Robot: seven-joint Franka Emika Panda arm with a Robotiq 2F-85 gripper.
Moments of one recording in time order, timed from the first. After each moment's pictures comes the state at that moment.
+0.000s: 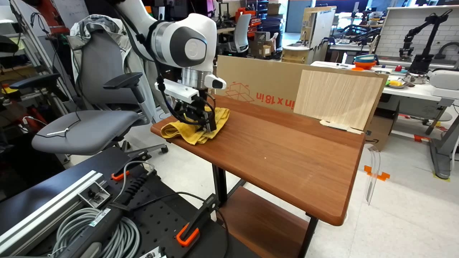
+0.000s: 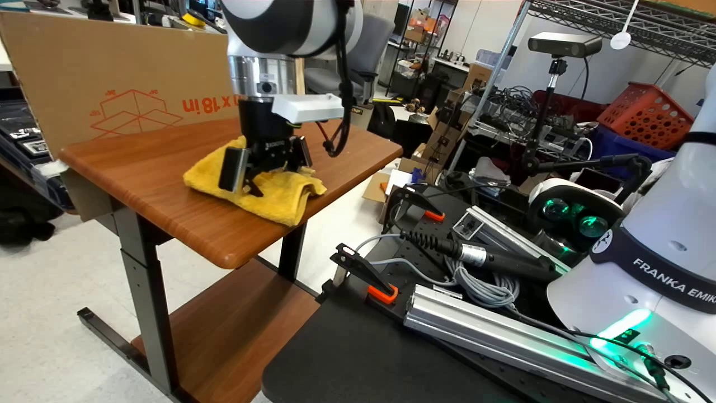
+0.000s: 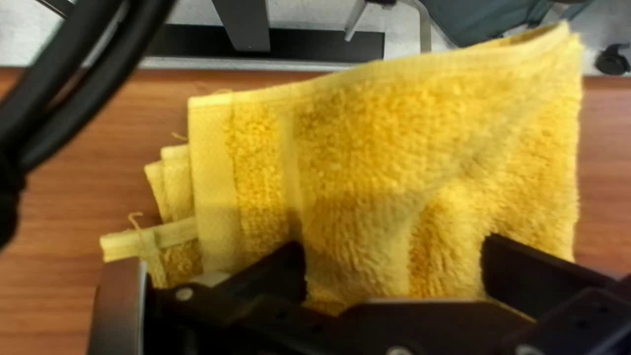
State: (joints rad) arm 0.12 0.57 0.07 -2.07 0.06 2.39 0.05
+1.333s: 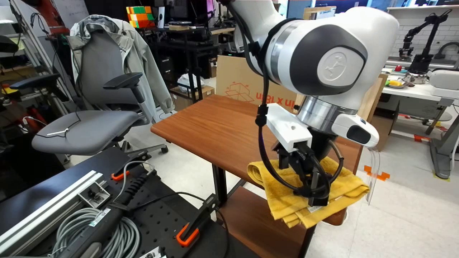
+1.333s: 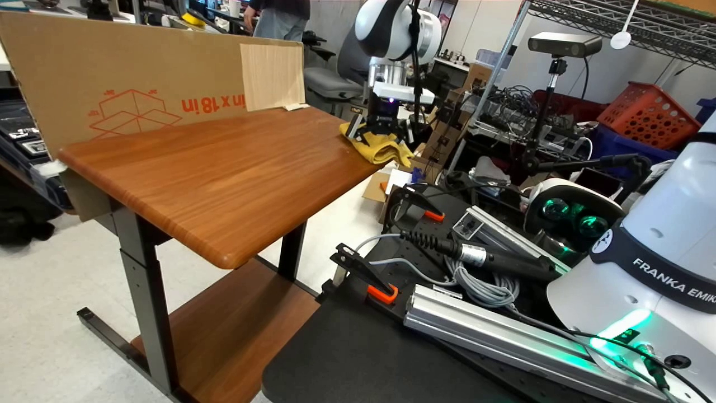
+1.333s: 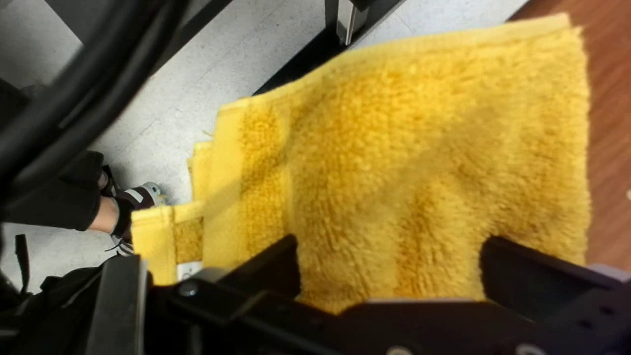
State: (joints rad) arm -0.26 0.65 -0.18 -1.93 0.15 2.26 0.14
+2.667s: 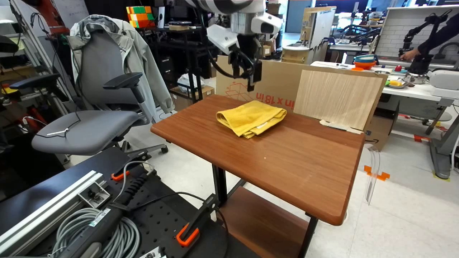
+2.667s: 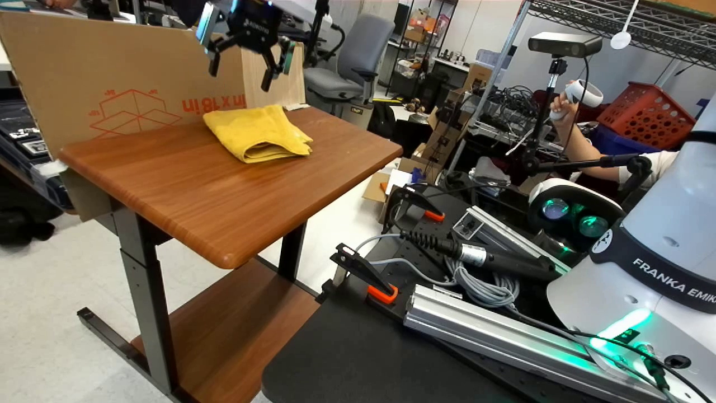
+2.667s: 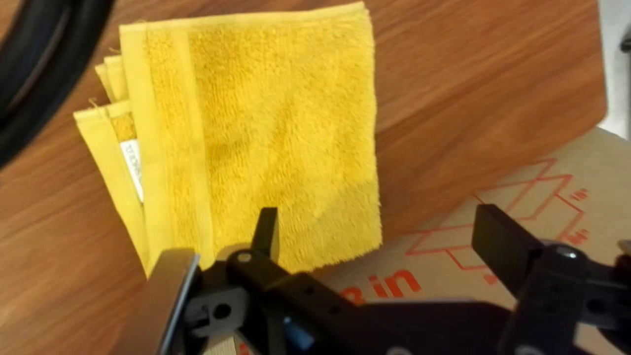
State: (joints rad) arm 0.00 0.51 0.02 -1.81 0.20 2.45 0.26
